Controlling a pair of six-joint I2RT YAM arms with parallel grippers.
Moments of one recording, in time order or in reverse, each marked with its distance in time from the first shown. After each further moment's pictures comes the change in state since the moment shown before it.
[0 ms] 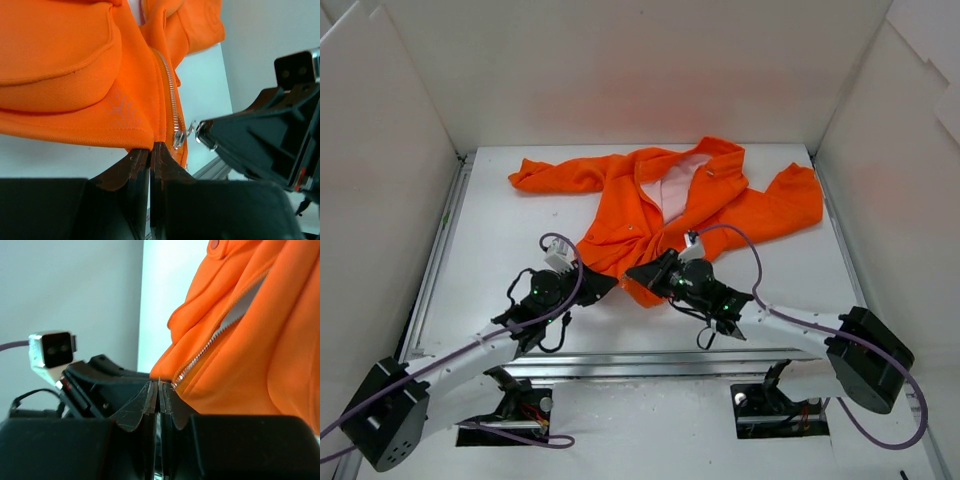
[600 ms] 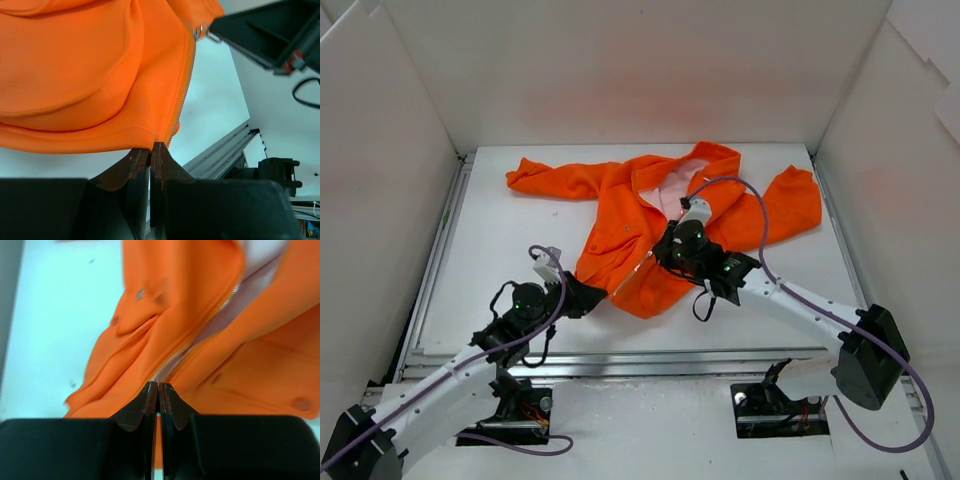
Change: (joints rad) left arm -0.006 -0.301 -0.056 -0.219 0.028 0.150; right arm -0.078 0.031 0.415 -0.695 0.182 -0.538
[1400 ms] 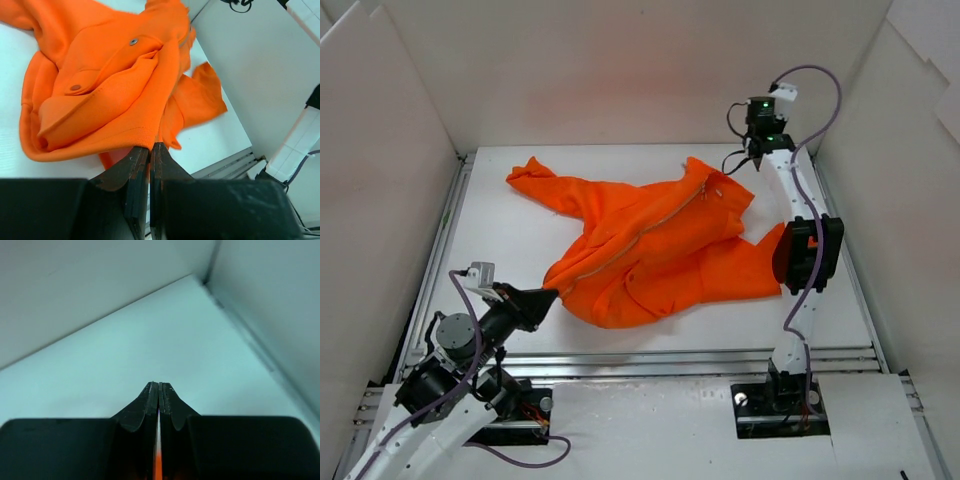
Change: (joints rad) left arm -0.005 -0.525 0.254 -0.620 -0.192 0.148; right arm -0.632 0.793 1.092 -0.251 0.304 -0.444
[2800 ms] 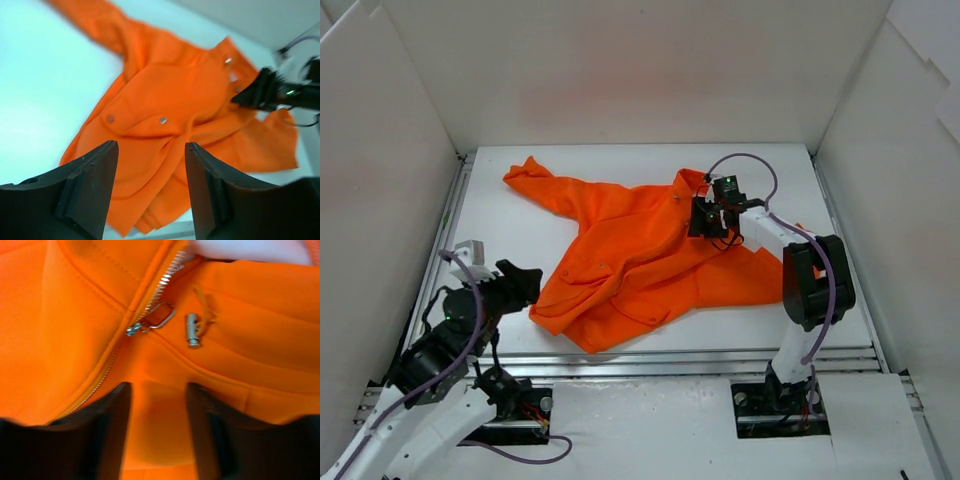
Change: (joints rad) left arm 0.017 0.214 0.190 -0.212 -0.335 0.030; right arm 0.117 -0.282 -0.767 0.053 -0.704 -0.019
